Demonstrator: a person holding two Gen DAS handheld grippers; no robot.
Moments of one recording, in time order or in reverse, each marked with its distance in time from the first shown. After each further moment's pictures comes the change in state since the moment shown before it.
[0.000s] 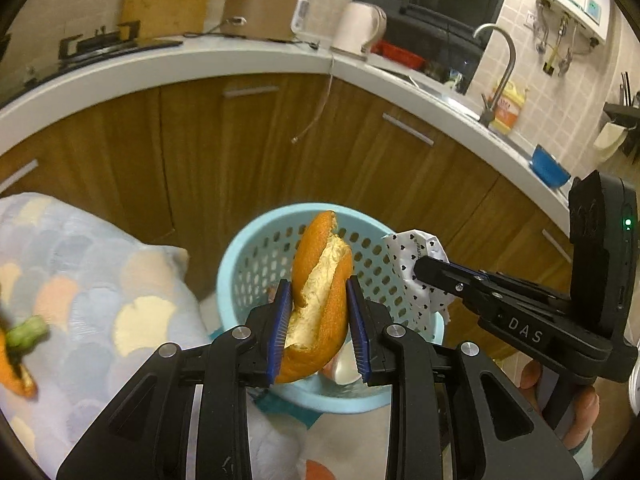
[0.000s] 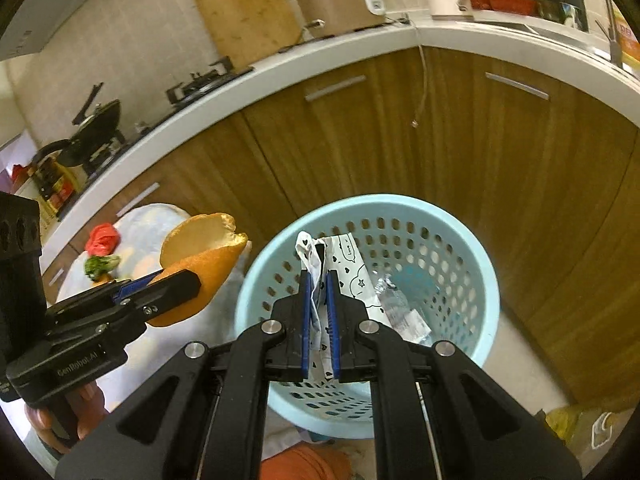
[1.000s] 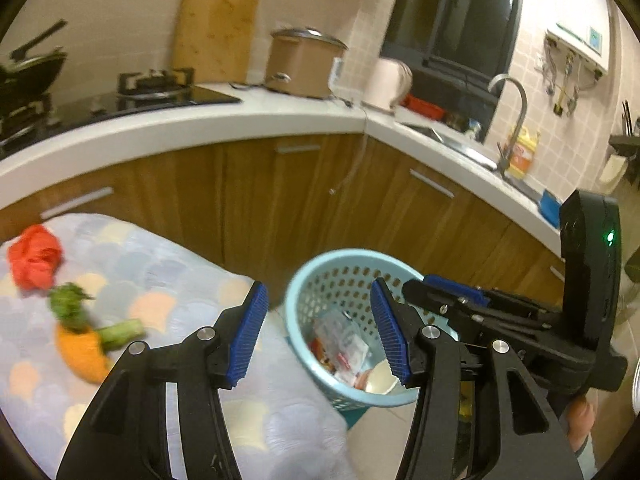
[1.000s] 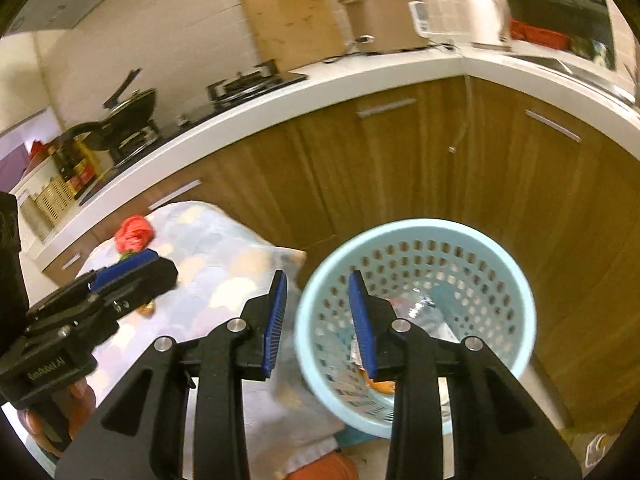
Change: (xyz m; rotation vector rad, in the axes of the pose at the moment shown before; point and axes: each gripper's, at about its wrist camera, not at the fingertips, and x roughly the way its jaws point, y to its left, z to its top) left arm -0.105 0.029 -0.006 -0.046 -0.201 0.109; right arm -0.018 0.090 0.007 -0.130 -0.039 0.079
